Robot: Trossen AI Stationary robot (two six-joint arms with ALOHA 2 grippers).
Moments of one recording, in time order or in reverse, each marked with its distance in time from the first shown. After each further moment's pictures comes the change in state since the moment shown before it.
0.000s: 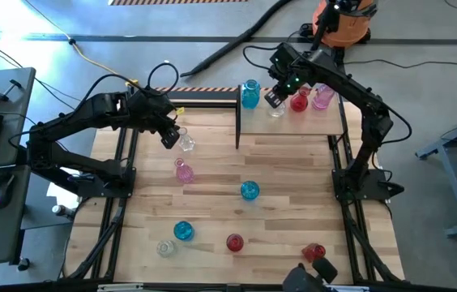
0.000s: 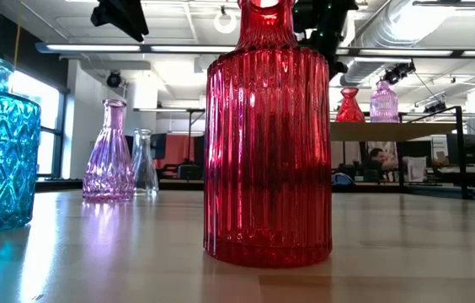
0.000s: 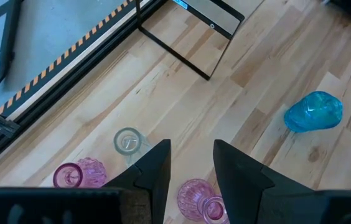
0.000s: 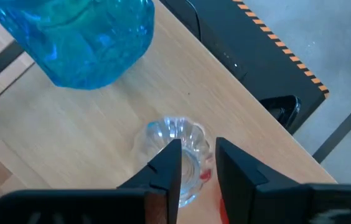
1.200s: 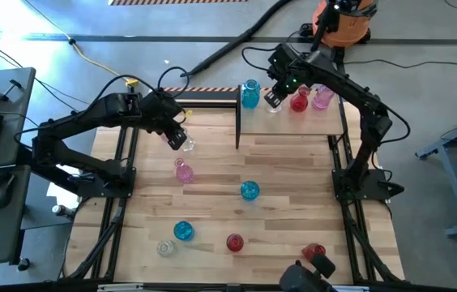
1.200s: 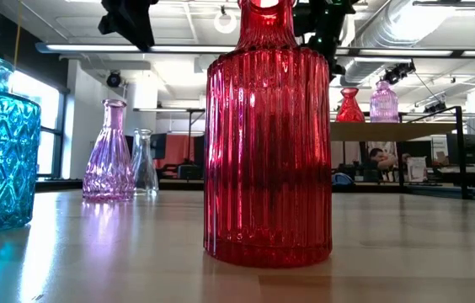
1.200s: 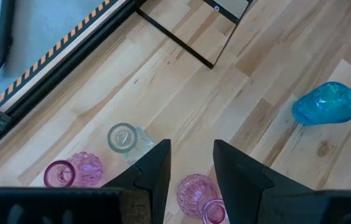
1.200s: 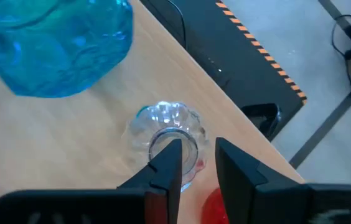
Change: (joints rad) left arm 0.000 0.074 0.000 -0.001 0.008 -0.010; right arm -0.001 0.013 -0.021 0.042 0.070 -0.047
